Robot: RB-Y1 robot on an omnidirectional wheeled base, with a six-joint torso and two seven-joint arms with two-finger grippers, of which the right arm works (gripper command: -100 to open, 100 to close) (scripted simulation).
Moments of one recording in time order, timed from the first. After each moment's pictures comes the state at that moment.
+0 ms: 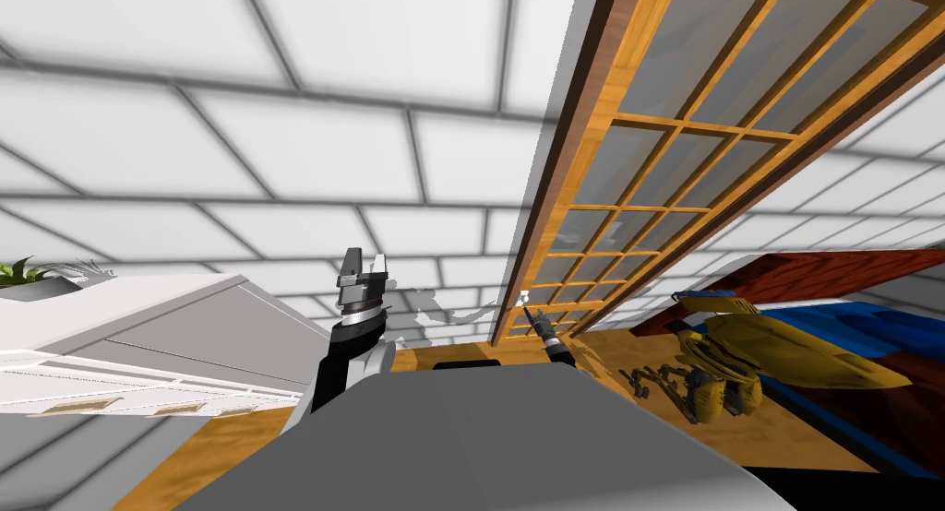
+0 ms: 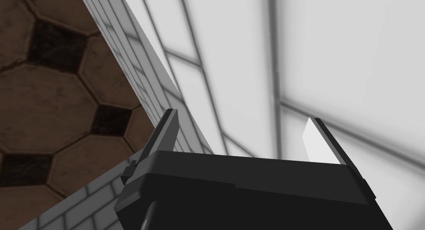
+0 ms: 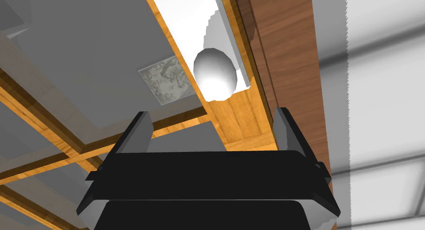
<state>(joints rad) -0.01 -0.32 -0.17 -0.49 0.24 -1.10 0.81</state>
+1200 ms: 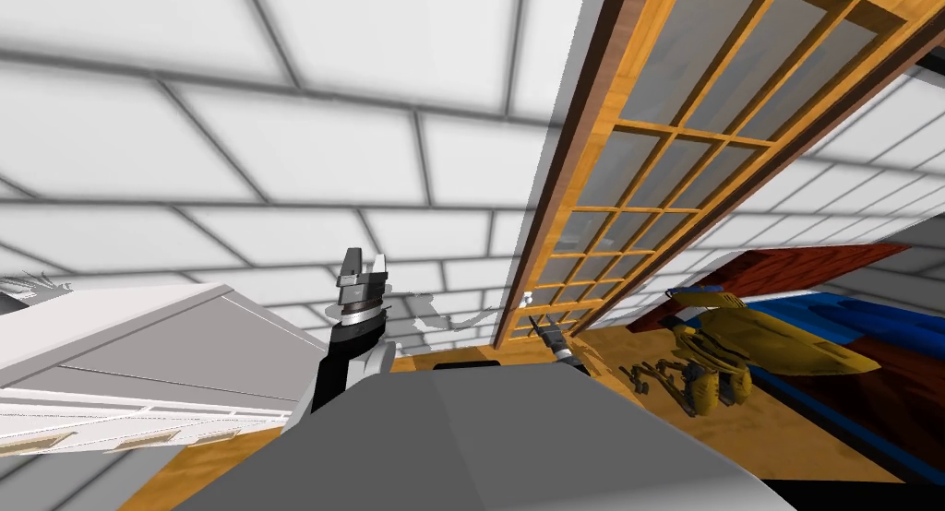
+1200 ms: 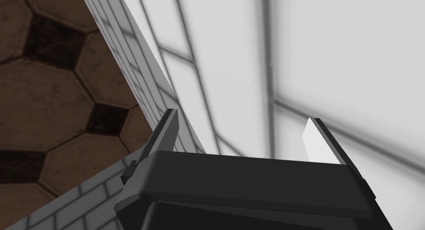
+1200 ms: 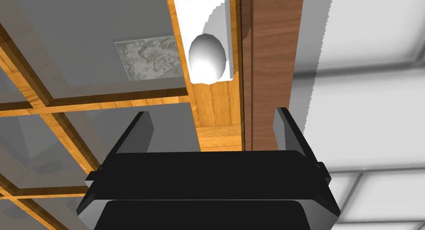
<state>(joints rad) 0.07 -0.35 -0.20 -0.52 0.29 -1.17 1.02</state>
